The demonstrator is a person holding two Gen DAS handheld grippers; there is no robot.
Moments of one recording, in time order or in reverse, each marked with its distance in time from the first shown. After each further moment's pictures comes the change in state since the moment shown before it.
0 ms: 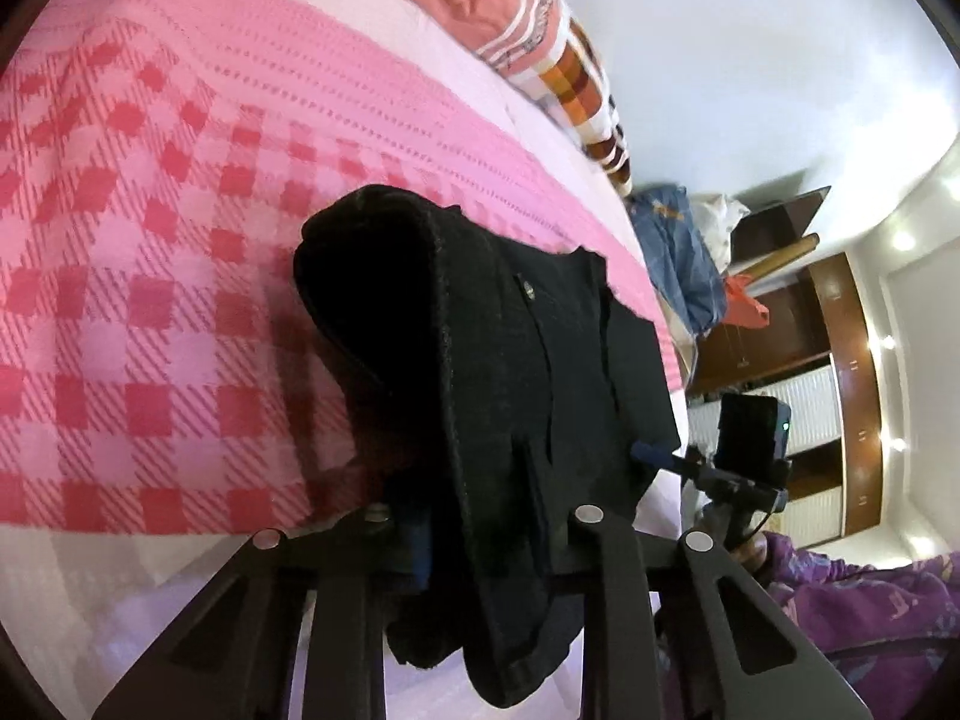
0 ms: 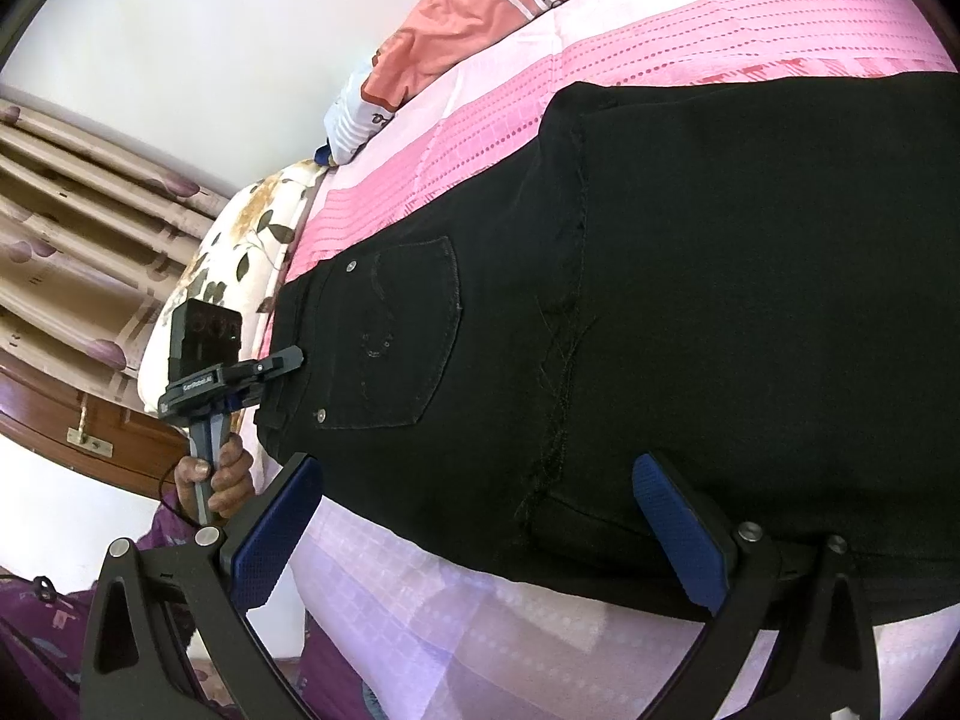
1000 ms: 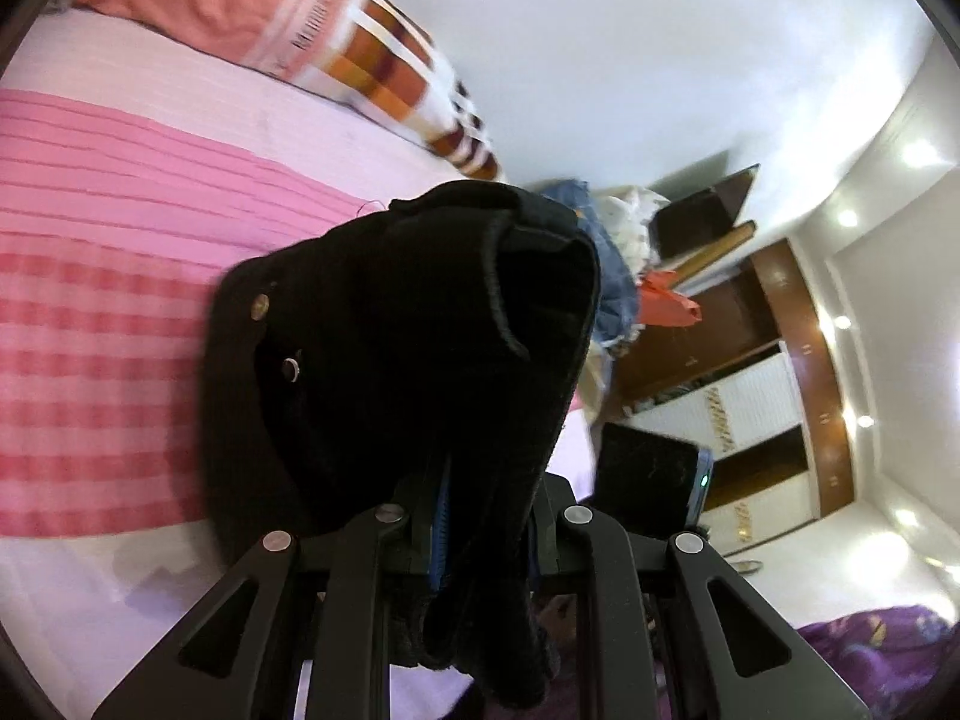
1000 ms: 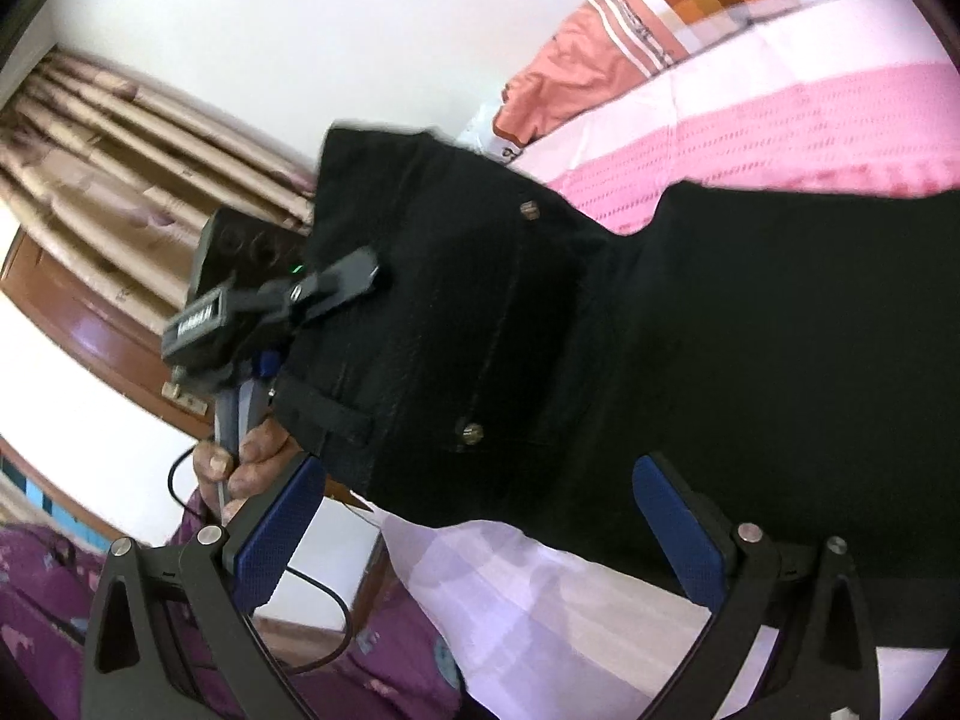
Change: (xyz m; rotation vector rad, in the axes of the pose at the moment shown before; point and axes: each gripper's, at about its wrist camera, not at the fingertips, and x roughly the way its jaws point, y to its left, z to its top) left arm 0.102 -0.196 0.019 0.069 -0.034 -0.165; right arm -0.070 0.003 0.010 -0.173 -0.043 0.262
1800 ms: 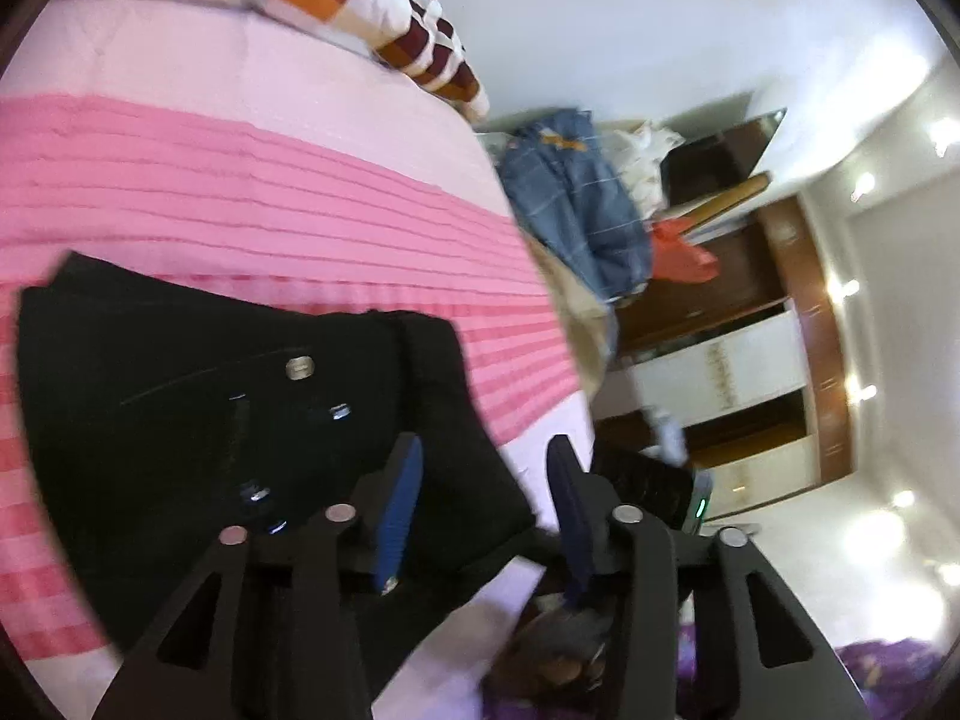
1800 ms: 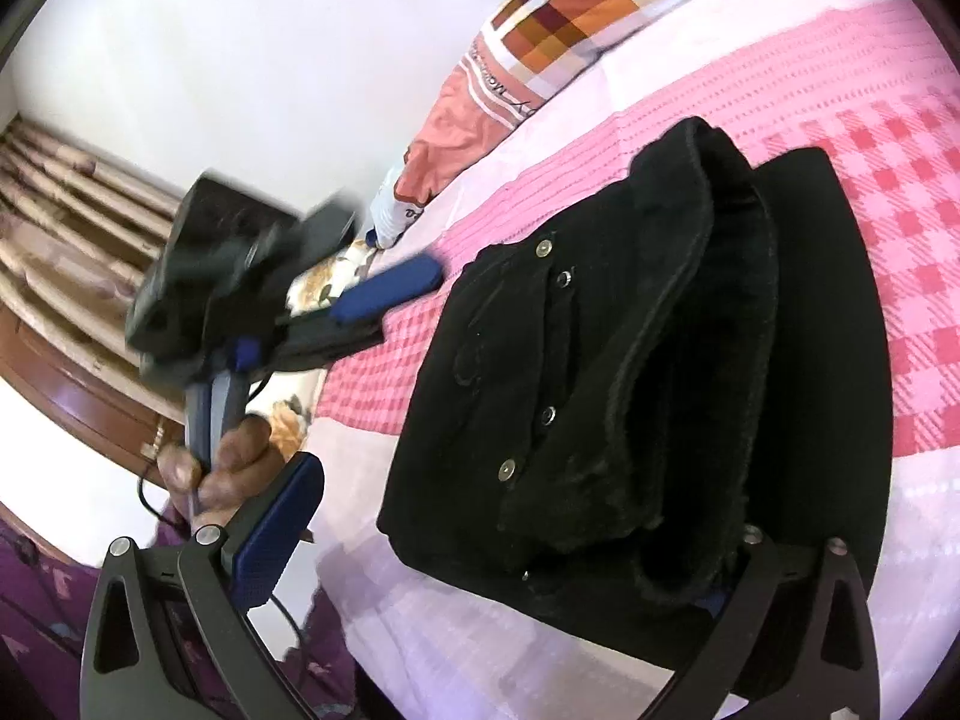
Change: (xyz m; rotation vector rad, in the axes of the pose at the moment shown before) left arm 0.153 -0.036 0.031 0.023 0.146 0.041; right arm -0.073 -0.102 -0.001 0.172 -0.094 -0.059
